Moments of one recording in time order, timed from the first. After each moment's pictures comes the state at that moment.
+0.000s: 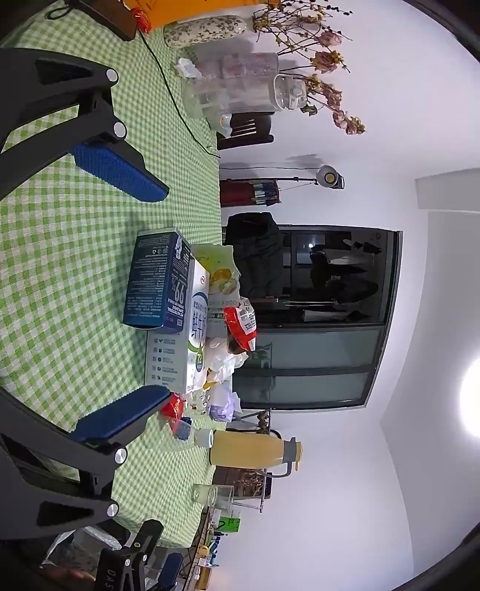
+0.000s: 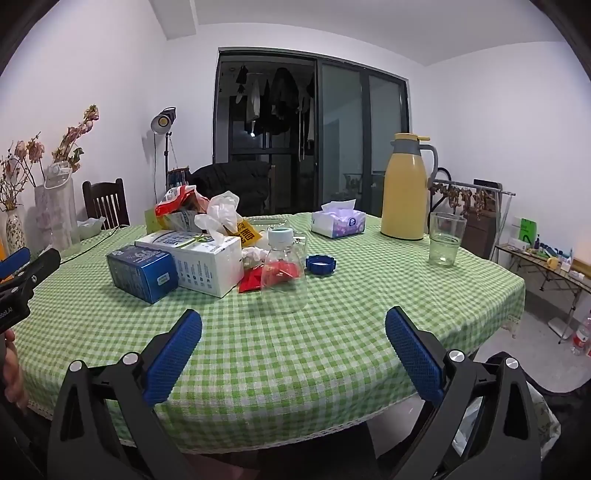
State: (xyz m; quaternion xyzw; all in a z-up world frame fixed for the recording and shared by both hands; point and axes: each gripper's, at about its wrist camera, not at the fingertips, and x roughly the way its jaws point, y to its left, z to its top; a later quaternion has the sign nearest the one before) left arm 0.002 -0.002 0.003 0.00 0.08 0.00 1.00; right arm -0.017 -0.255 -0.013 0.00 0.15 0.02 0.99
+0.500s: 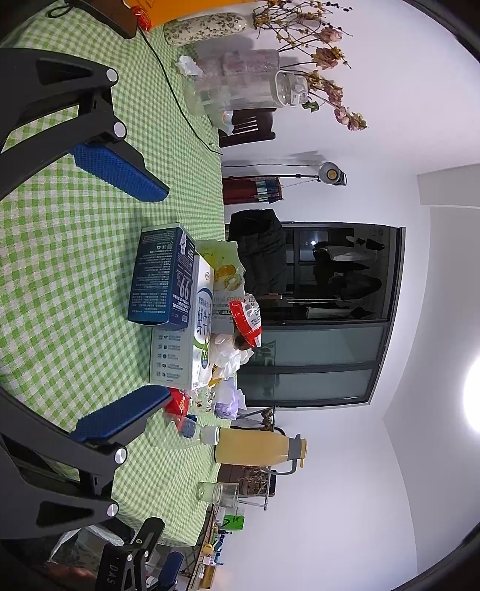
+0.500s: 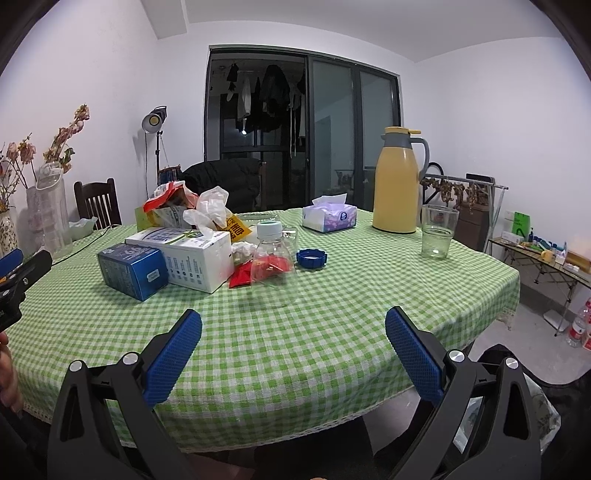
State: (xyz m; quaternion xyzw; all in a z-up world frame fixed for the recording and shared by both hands) left arm 0.002 -0.005 0.000 0.01 0.09 0.00 1.00; right arm -0.016 -0.258 -0.020 0.00 0.15 0.01 0.99
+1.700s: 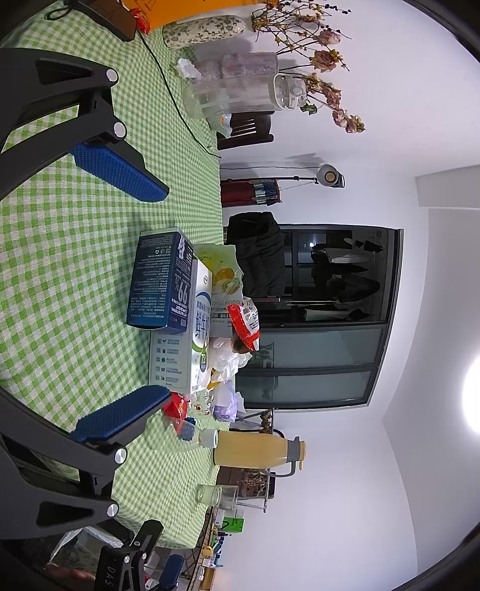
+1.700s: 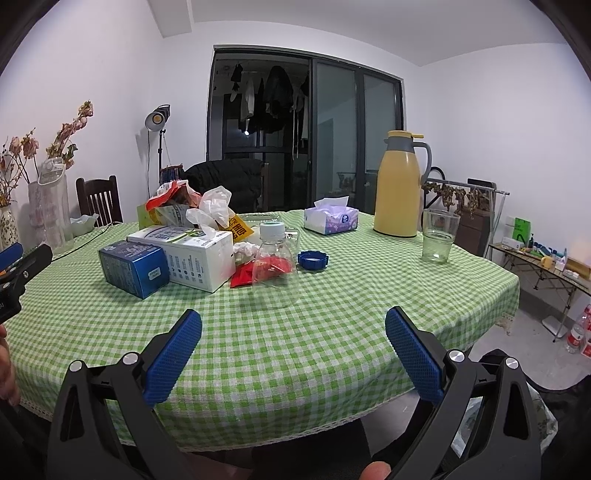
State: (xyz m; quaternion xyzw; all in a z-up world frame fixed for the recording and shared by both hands) left arm 0.002 -0.003 0.002 0.01 0.09 0.00 1.00; right arm -0.016 -0.256 -0.022 -0.01 0.15 0.01 0.99
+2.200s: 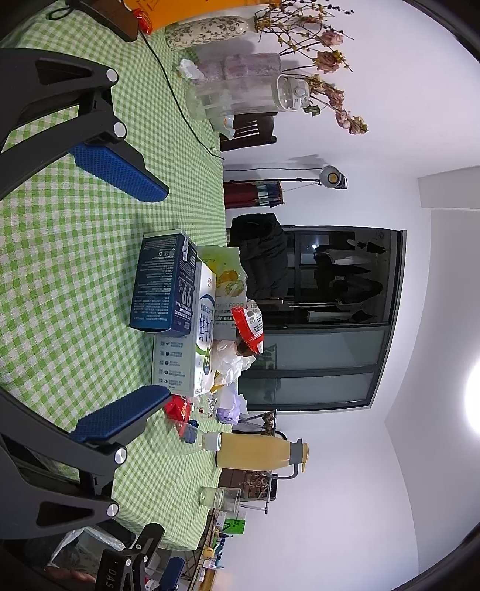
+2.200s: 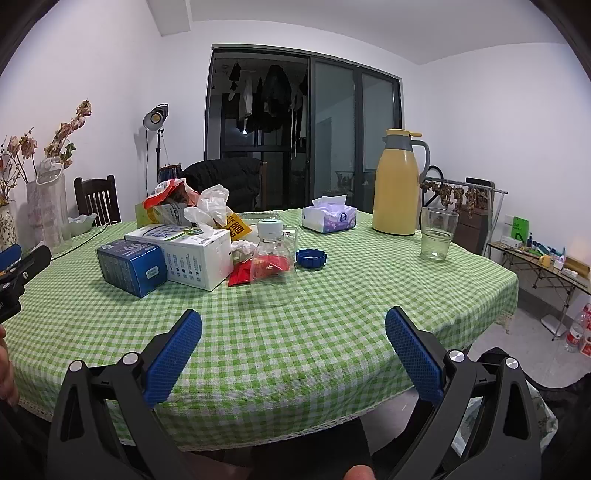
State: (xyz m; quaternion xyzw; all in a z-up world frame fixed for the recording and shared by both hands) left arm 0.003 -0.001 -0.001 0.01 0.09 0.01 1.00; right arm -0.016 -0.256 -0.023 0.00 0.15 0.00 0.99
